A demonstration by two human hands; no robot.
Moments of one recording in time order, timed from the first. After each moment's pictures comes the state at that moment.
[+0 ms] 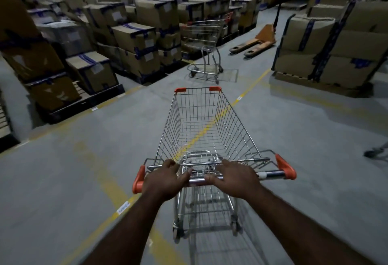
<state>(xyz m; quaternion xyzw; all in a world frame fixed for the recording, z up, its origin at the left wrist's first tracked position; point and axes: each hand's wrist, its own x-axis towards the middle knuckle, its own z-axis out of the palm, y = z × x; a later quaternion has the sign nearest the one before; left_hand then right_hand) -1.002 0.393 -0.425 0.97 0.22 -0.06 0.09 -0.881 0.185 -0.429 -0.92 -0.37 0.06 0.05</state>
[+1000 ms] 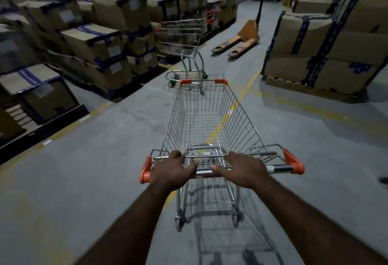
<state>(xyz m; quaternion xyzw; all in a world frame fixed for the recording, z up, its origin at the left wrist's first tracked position) -0.501 0.595 -0.415 0.98 0.13 -0.08 0.09 -0.414 0.377 -0.413 -0.96 -0.26 0.11 0.05</state>
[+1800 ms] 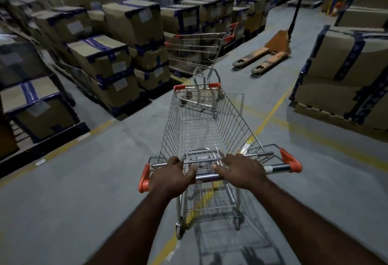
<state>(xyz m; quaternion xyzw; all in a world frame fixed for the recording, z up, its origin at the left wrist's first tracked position) -0.081 0.678 -0.414 0.96 0.24 -0.07 0.09 0.042 0.485 -0.400 -0.93 -0.33 0.13 0.04</state>
